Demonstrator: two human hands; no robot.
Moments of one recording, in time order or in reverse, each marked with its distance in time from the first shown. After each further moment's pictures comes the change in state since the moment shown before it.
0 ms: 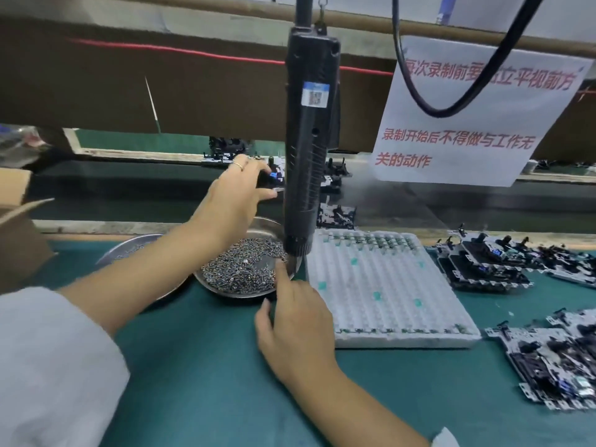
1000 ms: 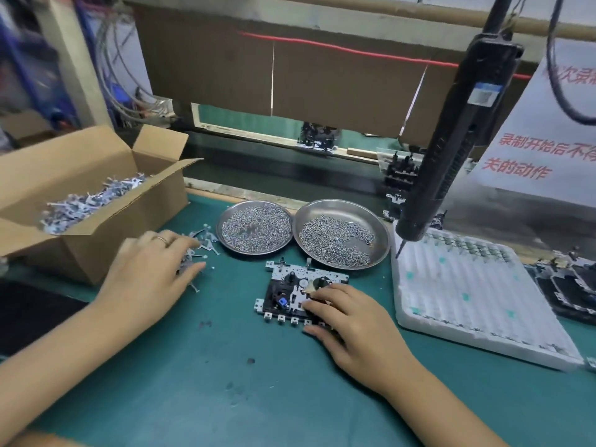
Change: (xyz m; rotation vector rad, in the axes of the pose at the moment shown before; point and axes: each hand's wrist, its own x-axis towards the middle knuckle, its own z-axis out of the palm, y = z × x) left_hand -0.207 -0.114 -0.100 0.551 -0.095 -0.329; right_hand -0.026 -0.011 -0.006 0.218 -0.241 -0.664
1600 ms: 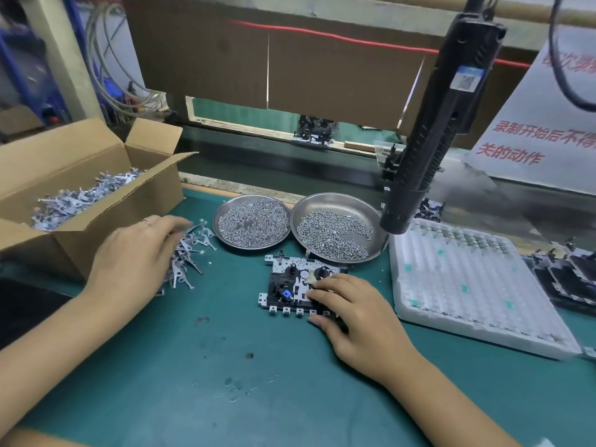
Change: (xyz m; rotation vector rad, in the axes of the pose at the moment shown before) left_hand 0.005 -0.008 0.001 -0.270 0.190 -0.069; right_hand 0.000 0.001 -0.001 0.049 -0.013 0.112
